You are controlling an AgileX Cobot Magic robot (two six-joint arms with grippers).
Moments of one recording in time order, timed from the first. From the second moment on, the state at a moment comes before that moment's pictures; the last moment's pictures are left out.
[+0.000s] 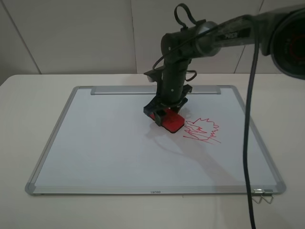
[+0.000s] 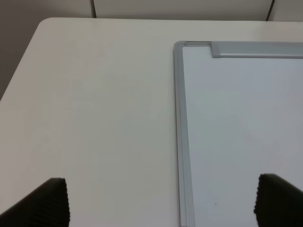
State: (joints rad) left arm 0.00 -0.01 -0.50 0.02 1.07 -0.02; right arm 0.52 2.37 -1.73 -0.01 1.01 -0.12
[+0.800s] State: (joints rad) left arm 0.00 -0.01 -0.50 0.02 1.07 -0.02; right arm 0.45 2.37 -1.73 -0.05 0.91 -0.11
